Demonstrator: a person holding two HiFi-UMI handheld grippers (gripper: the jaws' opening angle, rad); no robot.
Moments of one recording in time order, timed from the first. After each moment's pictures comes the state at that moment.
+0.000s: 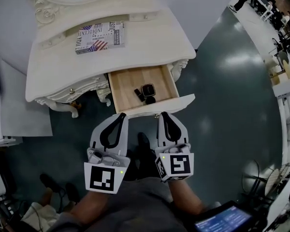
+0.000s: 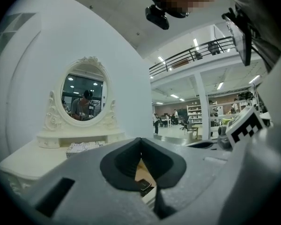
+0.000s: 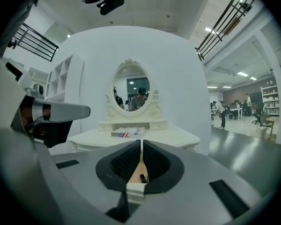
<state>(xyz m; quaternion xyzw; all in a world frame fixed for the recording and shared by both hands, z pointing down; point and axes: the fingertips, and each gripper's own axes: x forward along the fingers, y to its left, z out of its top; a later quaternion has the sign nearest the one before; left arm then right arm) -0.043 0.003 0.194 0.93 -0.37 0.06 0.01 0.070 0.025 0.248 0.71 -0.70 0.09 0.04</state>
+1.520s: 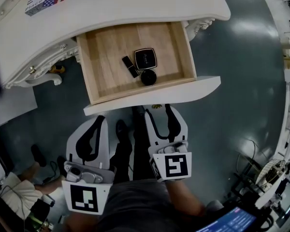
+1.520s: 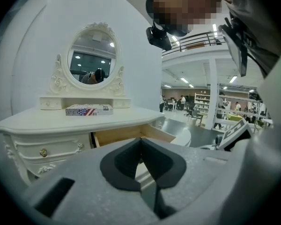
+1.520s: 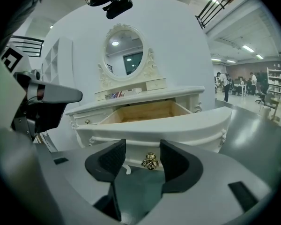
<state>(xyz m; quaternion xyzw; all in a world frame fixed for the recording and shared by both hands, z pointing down) -0.028 -0.040 0.351 0.90 -0.39 0.15 0.10 0.092 -0.005 0.447 0.66 -0.71 0.23 0.12</state>
